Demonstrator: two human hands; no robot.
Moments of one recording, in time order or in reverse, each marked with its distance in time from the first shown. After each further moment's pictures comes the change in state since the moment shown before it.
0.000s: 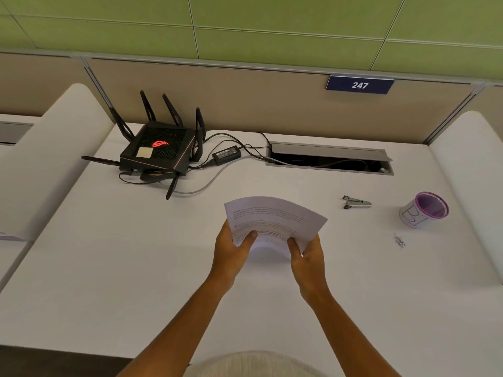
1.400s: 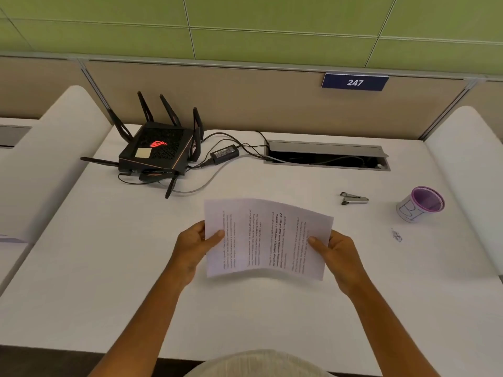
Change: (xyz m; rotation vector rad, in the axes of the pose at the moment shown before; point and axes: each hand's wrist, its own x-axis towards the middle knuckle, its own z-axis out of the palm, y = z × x) left_hand 0.018 -0.002 -0.082 0.003 -0.113 -0.204; right_hand 0.009 -0.027 -0.073 -0.075 -0.145 0.127
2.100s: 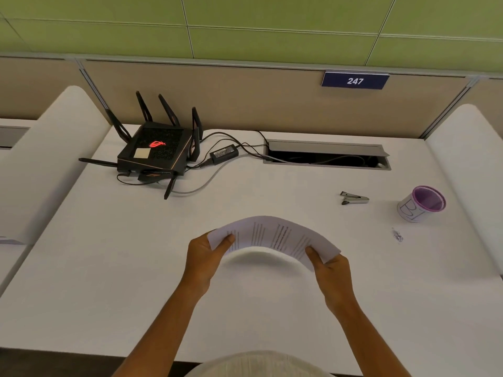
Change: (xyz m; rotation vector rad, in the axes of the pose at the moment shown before) left_hand -0.010 -0.020 0.034 -0.026 0.136 0.084; right_hand -0.015 0.040 0.022 0.075 0.215 -0.034
